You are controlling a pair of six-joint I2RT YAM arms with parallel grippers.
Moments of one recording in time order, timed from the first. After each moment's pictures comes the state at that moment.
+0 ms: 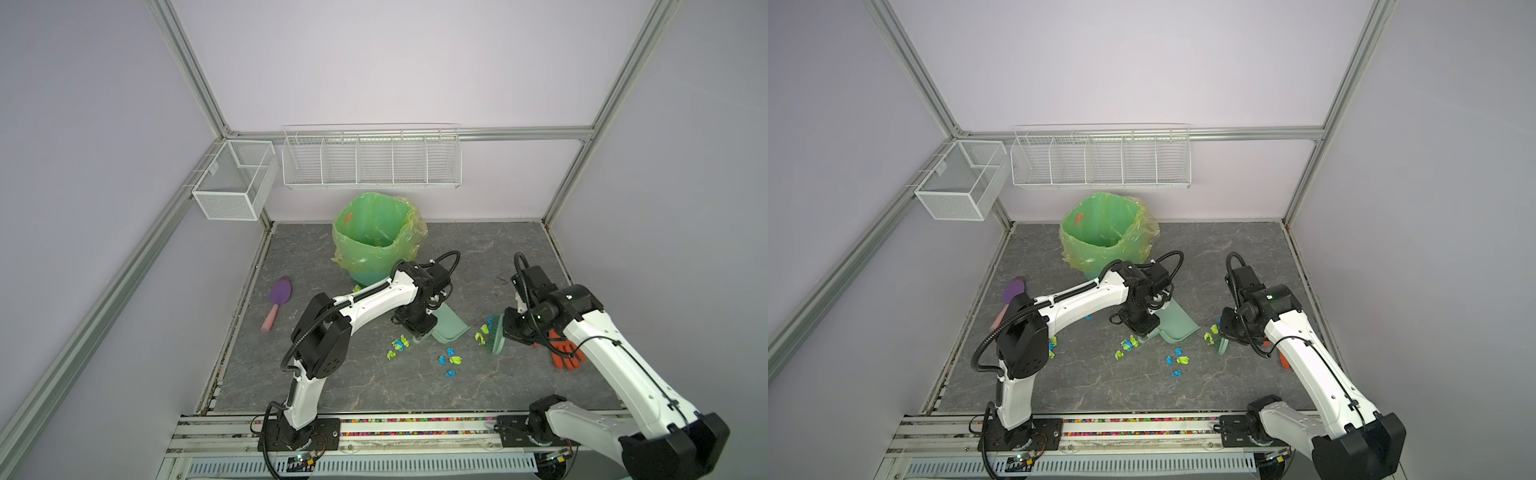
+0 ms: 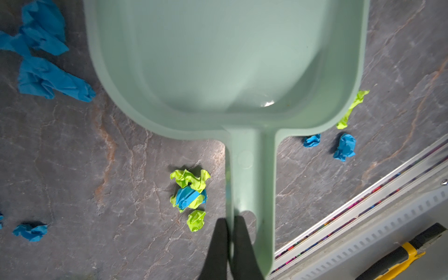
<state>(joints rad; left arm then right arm) -0.95 2.01 1.70 -1.23 0.13 -0.08 0.36 1.13 1.09 -1.30 -0.01 0.63</state>
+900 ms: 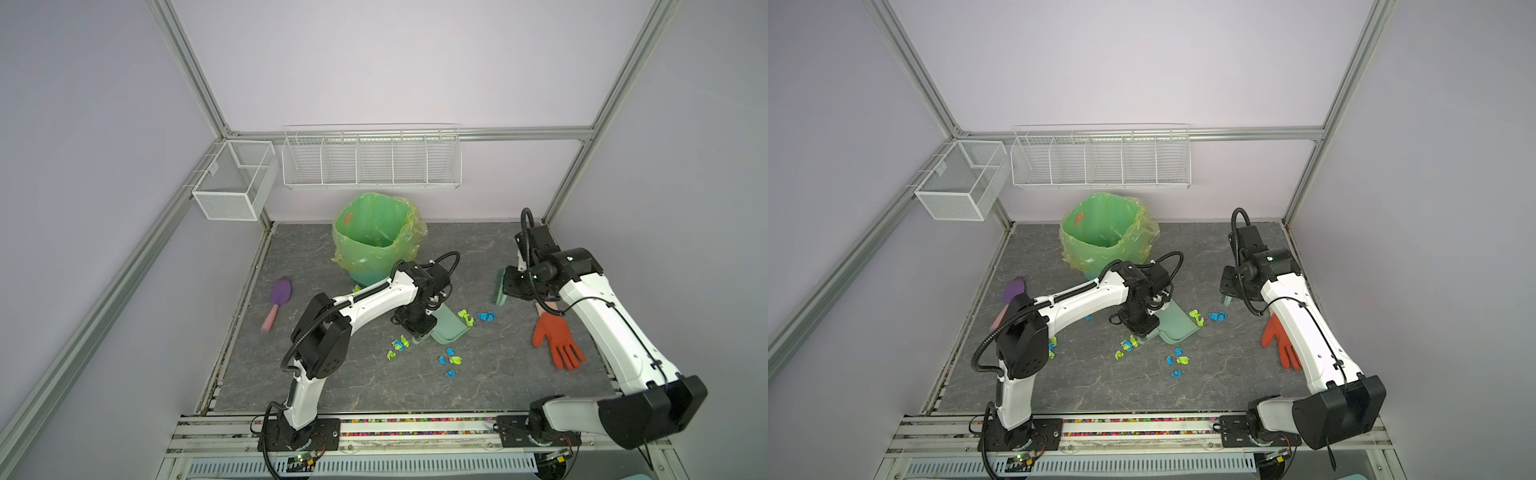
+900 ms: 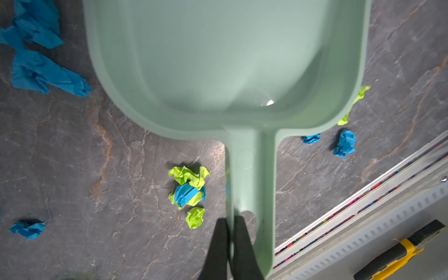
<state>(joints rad) -0.95 2.01 1.70 -1.24 0.13 -0.08 0.26 1.35 1.42 -1.26 0.11 0.48</state>
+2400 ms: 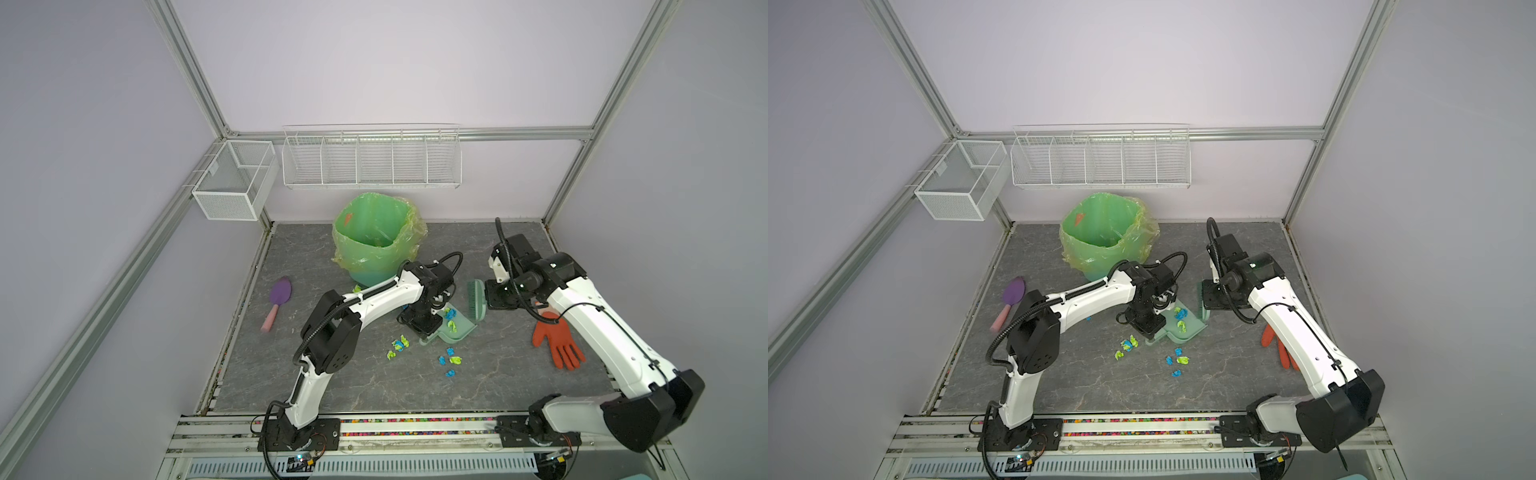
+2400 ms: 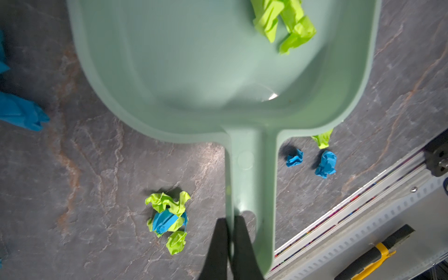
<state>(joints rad) -0.95 2.08 1.75 -1.22 0.21 -0.11 0.42 1.33 1.40 -1.28 0.01 0.39</state>
